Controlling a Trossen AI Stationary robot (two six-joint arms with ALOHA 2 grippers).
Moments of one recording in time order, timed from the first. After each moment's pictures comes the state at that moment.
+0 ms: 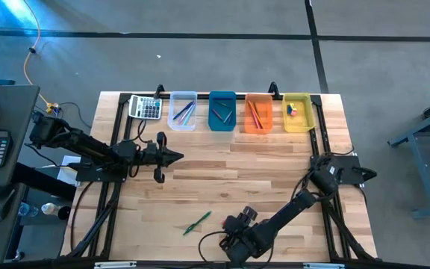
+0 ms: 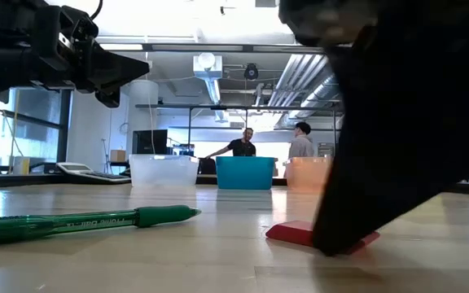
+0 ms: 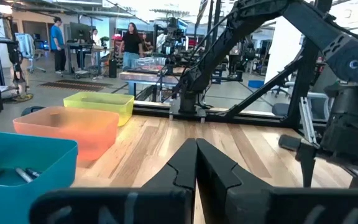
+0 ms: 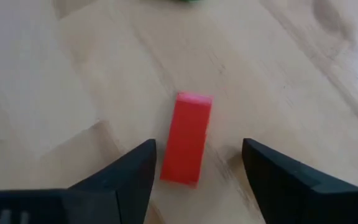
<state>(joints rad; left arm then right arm) 0.06 1.19 0.01 1.24 -0.12 -0.06 0.69 2.28 1.69 -0.78 0.50 1.21</state>
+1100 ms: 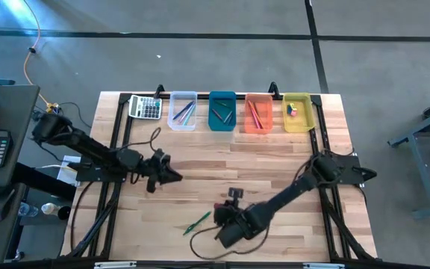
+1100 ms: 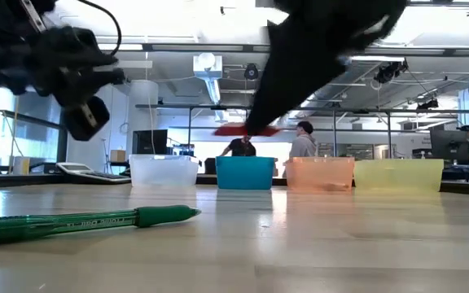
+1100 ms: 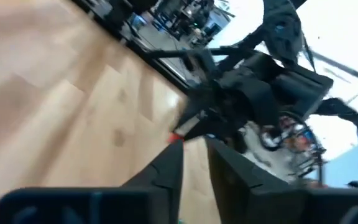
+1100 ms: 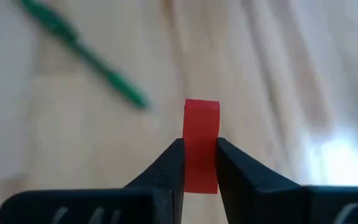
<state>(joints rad) -0.12 1.21 0.03 1.12 0.00 -0.75 0.56 2.16 1.69 -0.78 0.61 0.56</state>
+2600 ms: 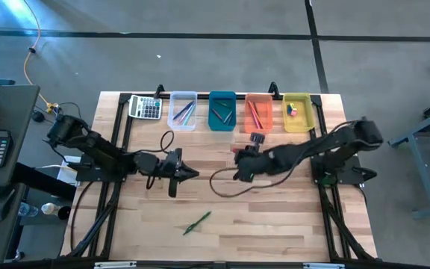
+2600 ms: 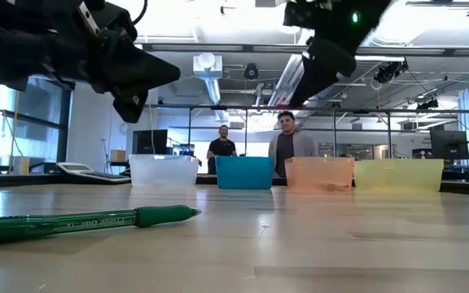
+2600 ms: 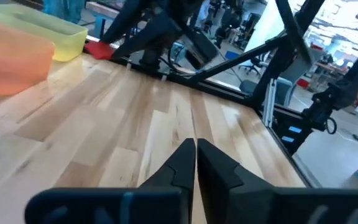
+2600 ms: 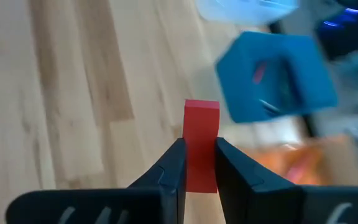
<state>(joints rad) -0.11 1.44 0.26 1.06 -0.18 -0.36 0.21 1.57 1.11 -0.59 0.63 0.16</state>
